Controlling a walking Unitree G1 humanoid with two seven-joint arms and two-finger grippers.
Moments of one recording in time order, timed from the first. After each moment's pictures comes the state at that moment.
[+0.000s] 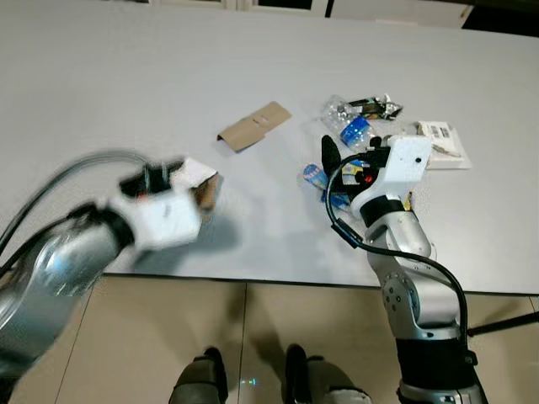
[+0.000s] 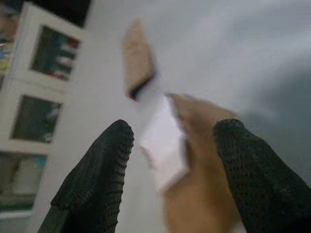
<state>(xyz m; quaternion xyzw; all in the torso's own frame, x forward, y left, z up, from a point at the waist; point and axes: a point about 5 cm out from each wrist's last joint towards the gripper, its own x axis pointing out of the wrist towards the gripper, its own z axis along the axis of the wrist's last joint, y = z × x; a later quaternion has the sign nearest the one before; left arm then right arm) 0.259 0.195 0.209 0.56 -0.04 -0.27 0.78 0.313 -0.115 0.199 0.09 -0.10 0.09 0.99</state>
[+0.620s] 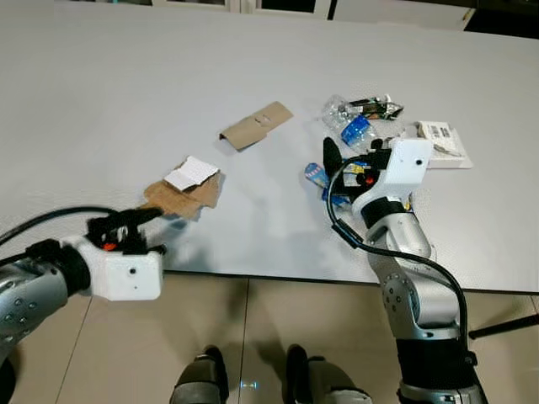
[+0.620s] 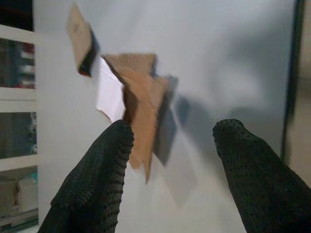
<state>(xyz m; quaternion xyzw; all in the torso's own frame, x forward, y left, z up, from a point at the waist) 0.225 0.229 0.202 0.65 0.02 -0.32 0.69 0.314 -0.117 0.195 0.09 -0.10 0.08 0.99</state>
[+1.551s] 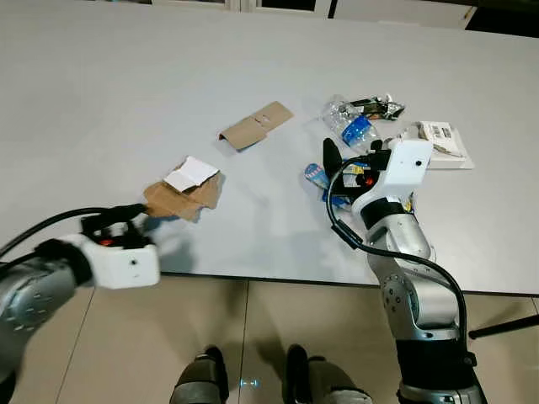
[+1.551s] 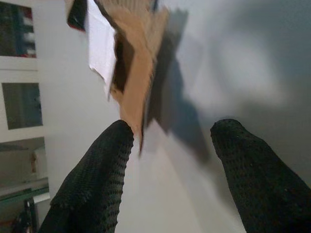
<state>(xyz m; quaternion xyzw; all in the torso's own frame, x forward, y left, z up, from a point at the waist) 0.248 0.240 0.179 0.67 0.03 -0.25 0.70 0.314 -0.117 0.193 0.09 -0.10 0.08 0.99</state>
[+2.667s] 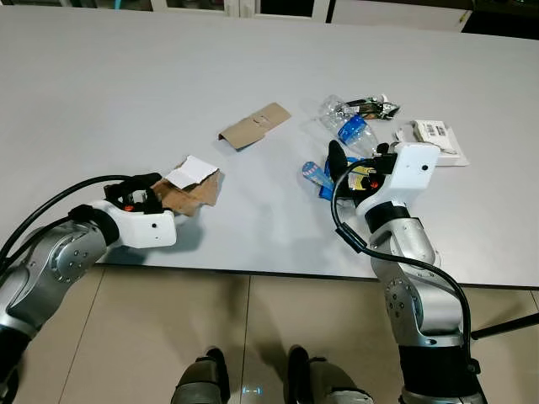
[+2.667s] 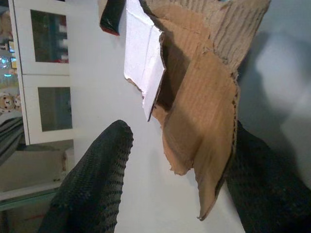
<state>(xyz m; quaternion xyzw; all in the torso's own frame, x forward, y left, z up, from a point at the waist) 0.306 0.240 0.174 0.68 -0.01 -0.22 0.70 0.309 -0.121 0.192 0.09 -0.10 0.07 0.99</state>
